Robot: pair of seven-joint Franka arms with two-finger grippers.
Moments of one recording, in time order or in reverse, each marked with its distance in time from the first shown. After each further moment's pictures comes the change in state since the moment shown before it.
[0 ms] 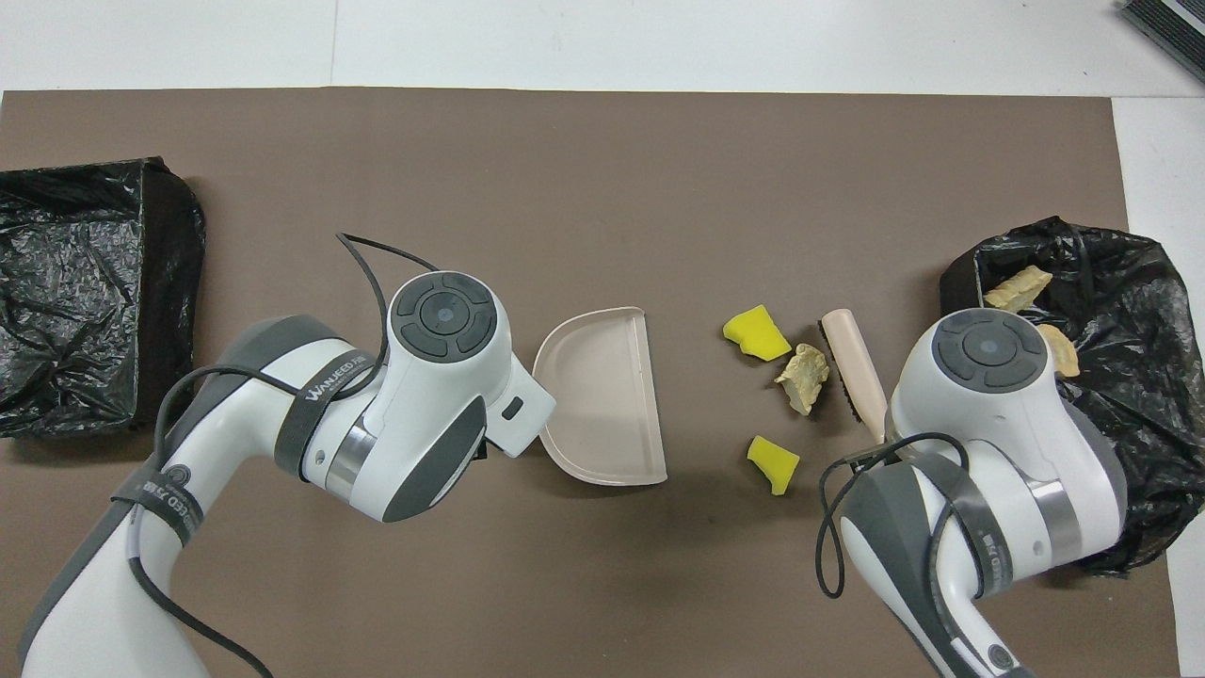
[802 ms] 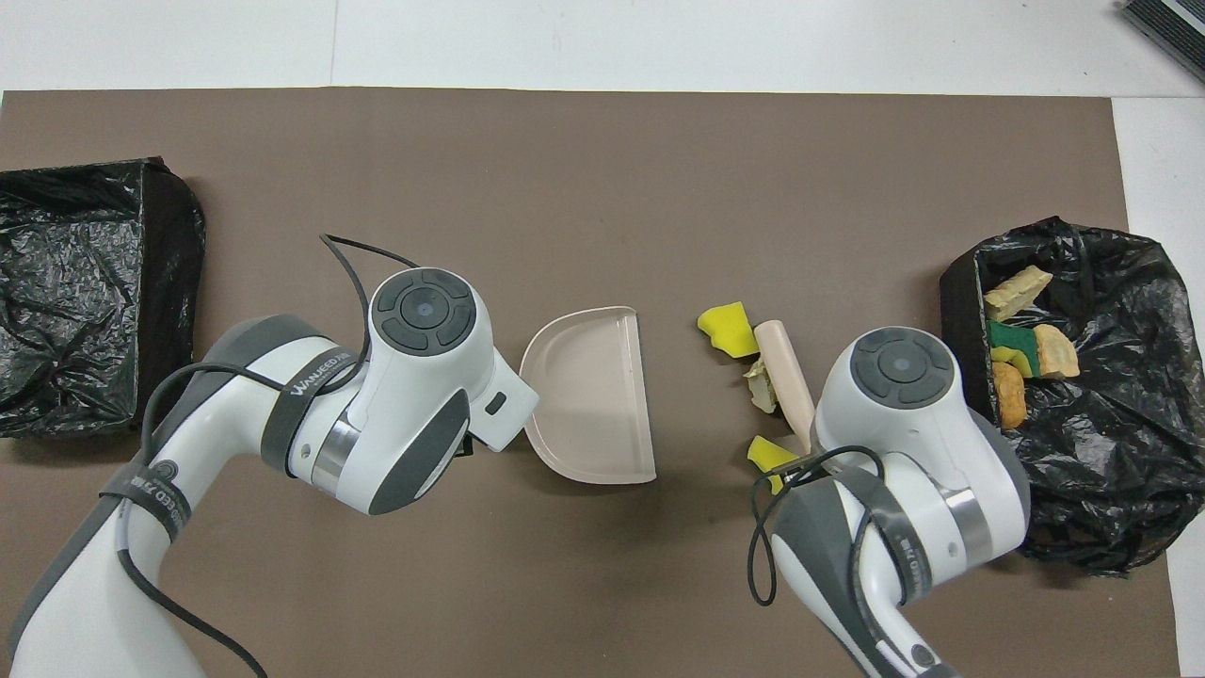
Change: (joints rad) left arm 0.034 0.000 0.014 -0.021 0.000 0.007 0.017; right arm 0.191 0.058 0.002 -0.015 0.203 0.099 0.043
